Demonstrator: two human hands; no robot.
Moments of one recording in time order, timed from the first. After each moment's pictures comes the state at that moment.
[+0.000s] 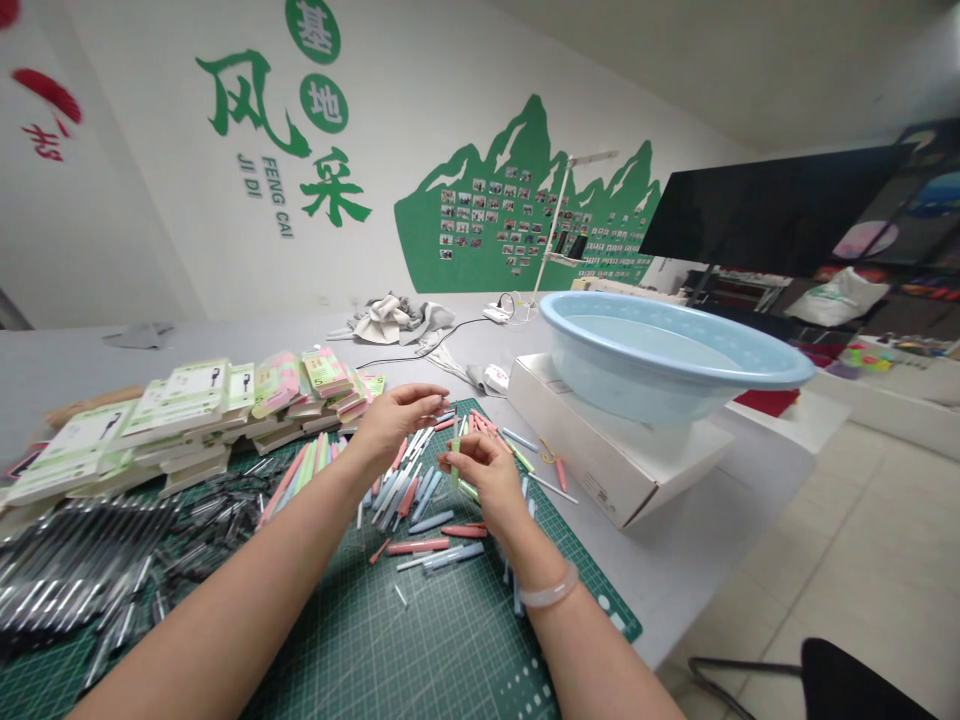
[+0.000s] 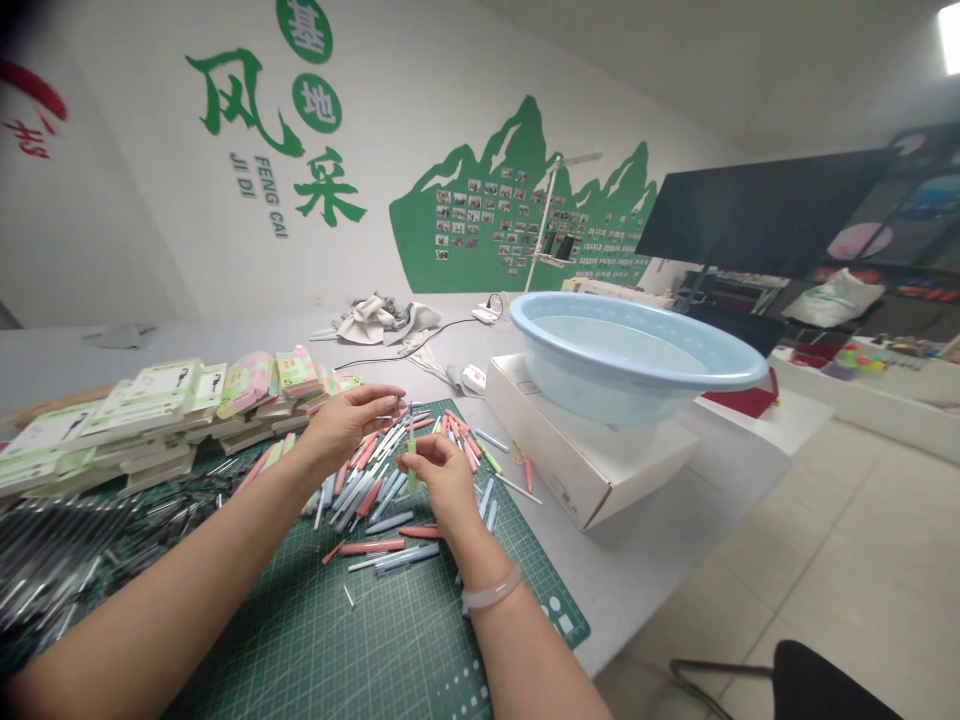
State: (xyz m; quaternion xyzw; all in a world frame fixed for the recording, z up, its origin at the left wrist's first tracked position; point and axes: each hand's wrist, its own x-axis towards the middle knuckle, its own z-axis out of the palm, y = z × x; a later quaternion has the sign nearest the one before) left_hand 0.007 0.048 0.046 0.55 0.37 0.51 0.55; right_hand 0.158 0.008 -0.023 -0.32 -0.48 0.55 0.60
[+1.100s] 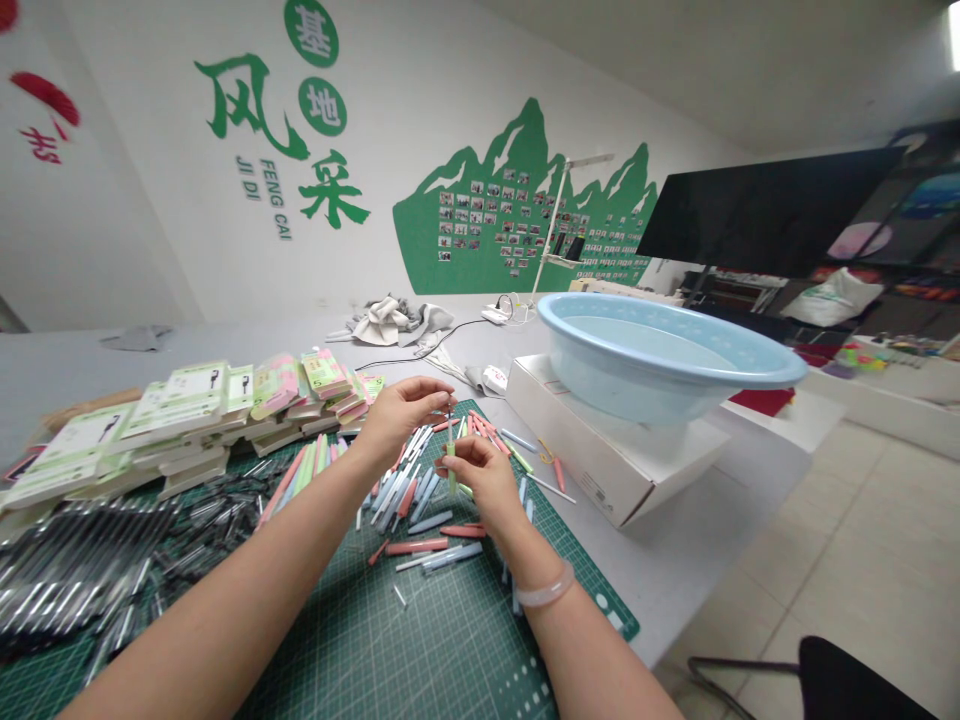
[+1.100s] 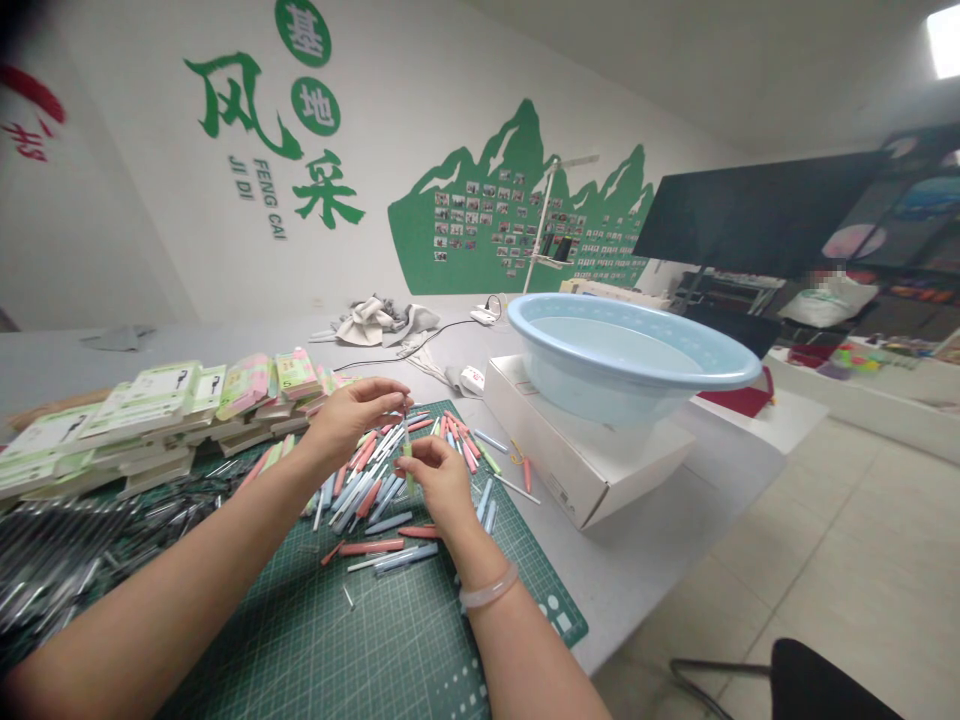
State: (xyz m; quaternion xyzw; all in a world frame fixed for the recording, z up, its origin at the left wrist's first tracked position) left_hand 0.019 0.042 0.059 0.55 0.35 0.53 0.54; right_hand 0.157 0.010 -0.026 -0.33 -0.49 0.55 0.59
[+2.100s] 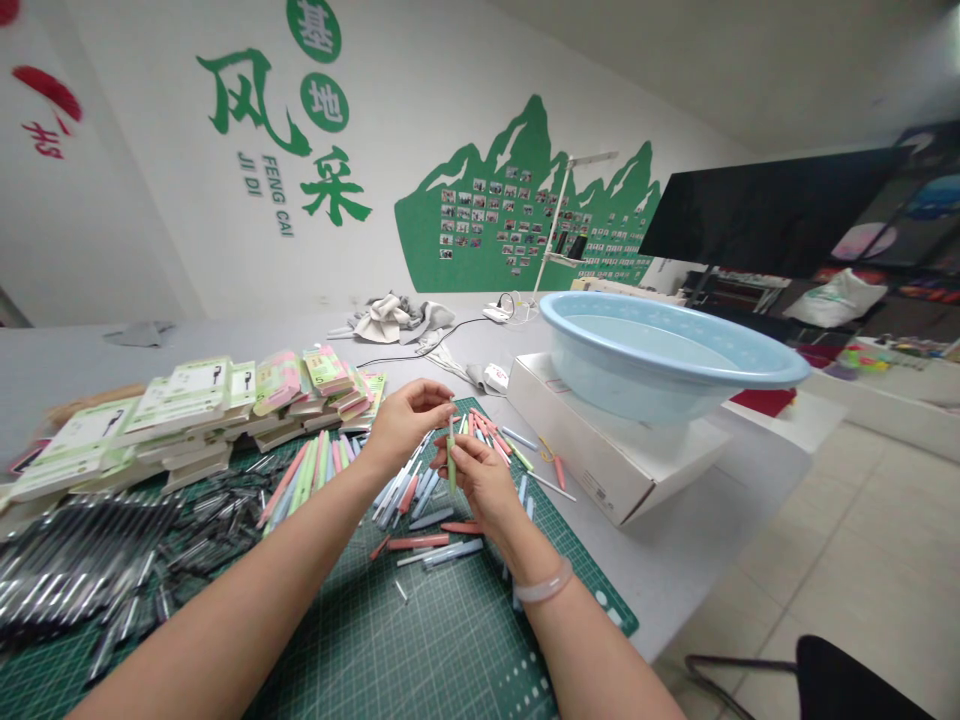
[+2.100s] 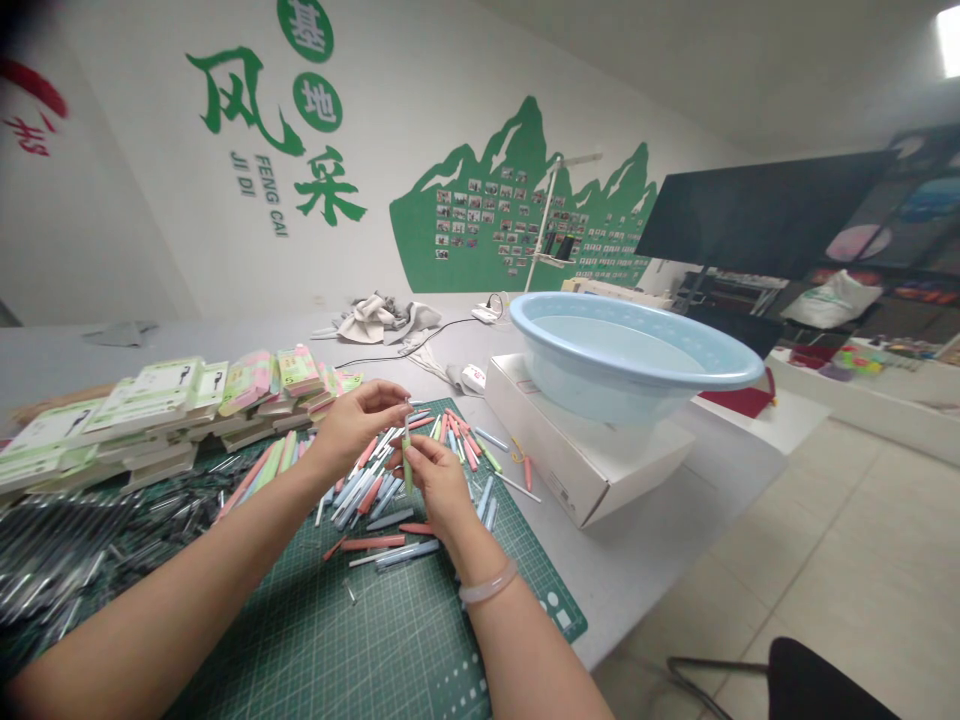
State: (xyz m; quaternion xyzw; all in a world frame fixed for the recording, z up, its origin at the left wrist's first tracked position) left_hand 0.021 0.035 0.050 0.62 0.37 0.53 0.44; right_hand 0.152 0.000 -0.016 -0.26 -0.45 0.64 0.57
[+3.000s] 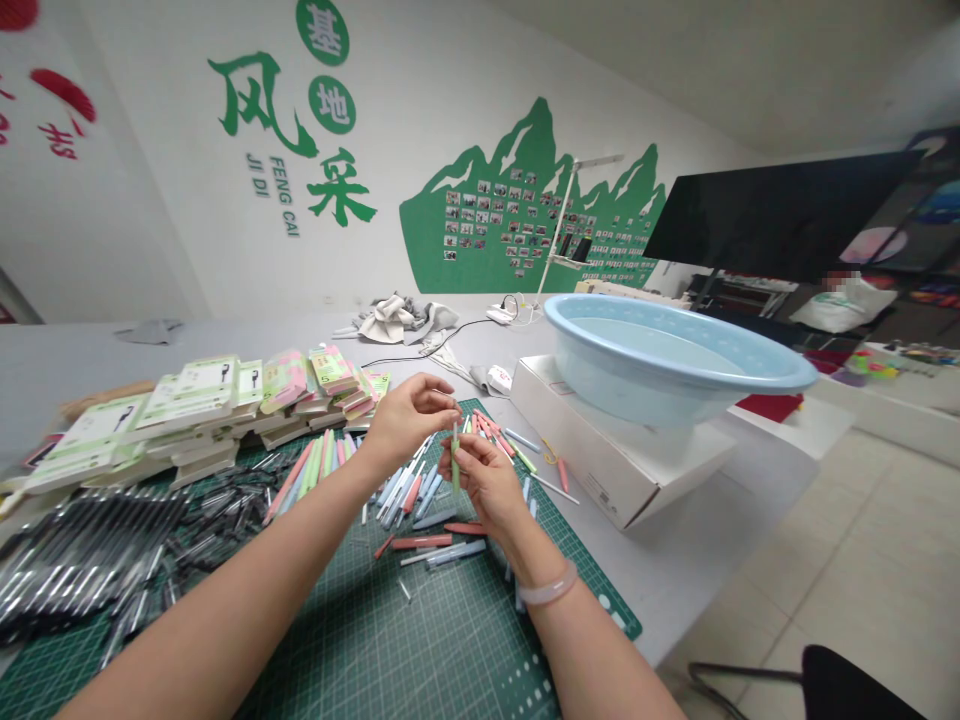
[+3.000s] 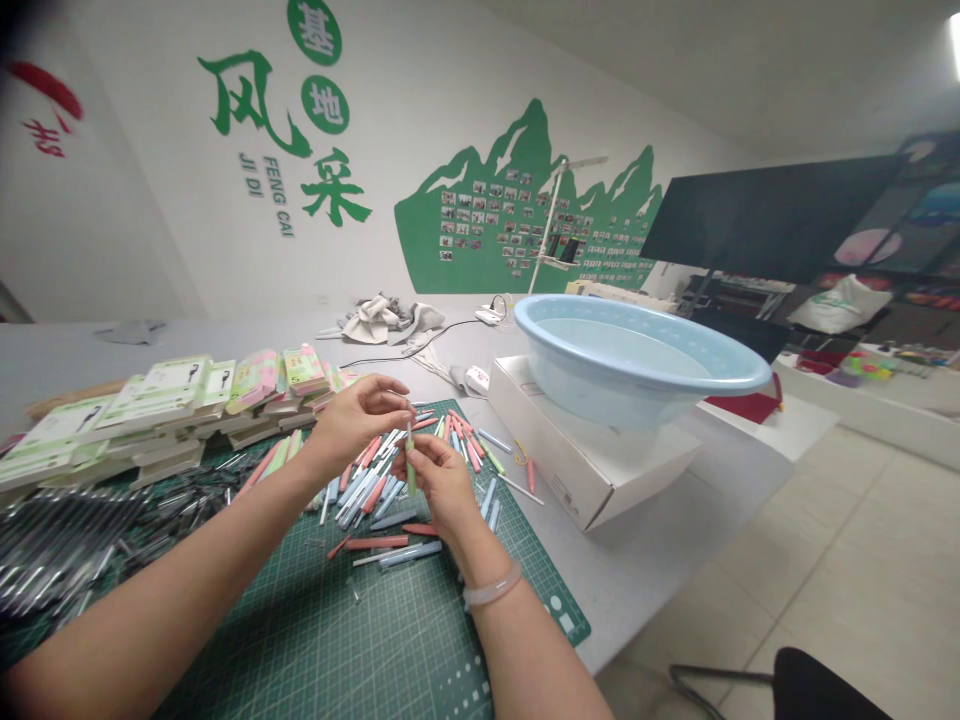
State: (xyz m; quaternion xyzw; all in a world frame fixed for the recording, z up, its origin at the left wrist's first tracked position) left_hand 0.016 0.022 0.064 0.63 0.36 0.51 0.45; right_hand 0.151 -0.004 -0.011 -0.24 -0.44 0.64 0.58
